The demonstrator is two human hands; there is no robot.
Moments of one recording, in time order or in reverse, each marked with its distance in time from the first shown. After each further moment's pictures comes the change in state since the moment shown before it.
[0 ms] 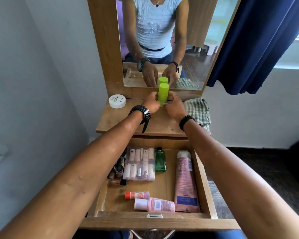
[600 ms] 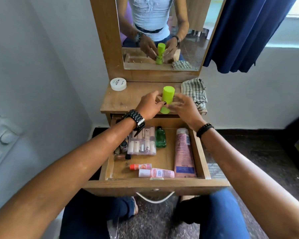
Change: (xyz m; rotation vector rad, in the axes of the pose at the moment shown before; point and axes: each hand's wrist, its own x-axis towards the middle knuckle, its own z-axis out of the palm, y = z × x) left_hand -0.105 -0.011 0.005 0.201 0.041 0.199; right_hand -0.117 0.009 -0.035 0.146 -0.134 -0.125
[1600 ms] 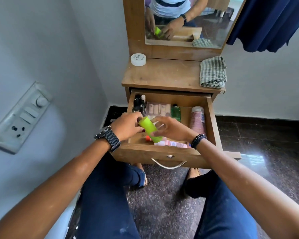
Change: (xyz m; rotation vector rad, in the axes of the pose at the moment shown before) left_hand -0.161 -0.072 -0.040 0.319 -0.198 -0.195; right_hand -0.096 0.020 0.091 -0.402 -0.609 0.019
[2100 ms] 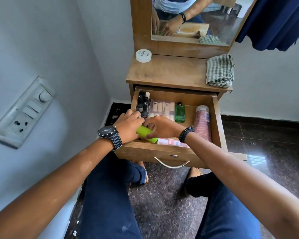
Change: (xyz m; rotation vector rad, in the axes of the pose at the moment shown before) left_hand 0.004 -0.021 0.015 0.464 -0.077 0.168; right_hand 0.028 -0.024 0.019 -0.338 -0.105 -0.055
